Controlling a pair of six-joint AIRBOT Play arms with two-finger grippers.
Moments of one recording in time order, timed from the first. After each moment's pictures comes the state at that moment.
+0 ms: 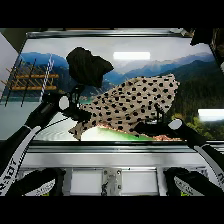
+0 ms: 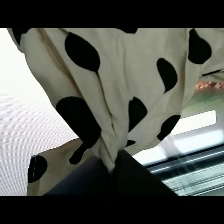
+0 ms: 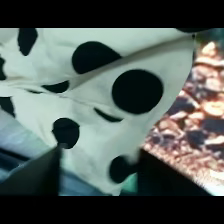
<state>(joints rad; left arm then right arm) -0.37 -1.25 0.97 1.44 -1.13 -1.66 0.18 -1.14 0.46 -0.70 0.70 1.28</state>
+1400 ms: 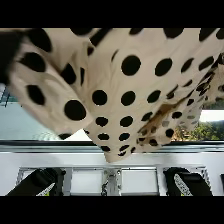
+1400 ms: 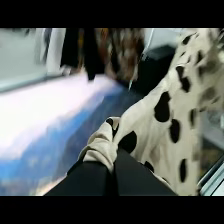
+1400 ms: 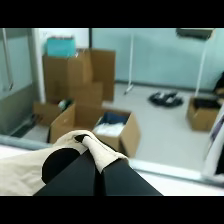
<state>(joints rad) -0.60 -0.79 1.74 1.37 -1.15 -1.69 -0.06 -0.81 1.75 -1.09 0.86 1.29</state>
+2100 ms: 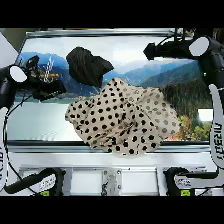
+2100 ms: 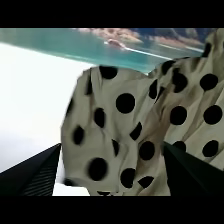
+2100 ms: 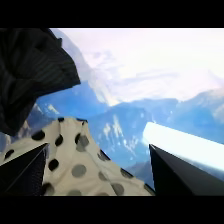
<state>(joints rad) 0.05 -1.31 1.30 1.34 -1.24 -1.74 0.09 -1.51 1.76 -1.17 0.92 1.30</state>
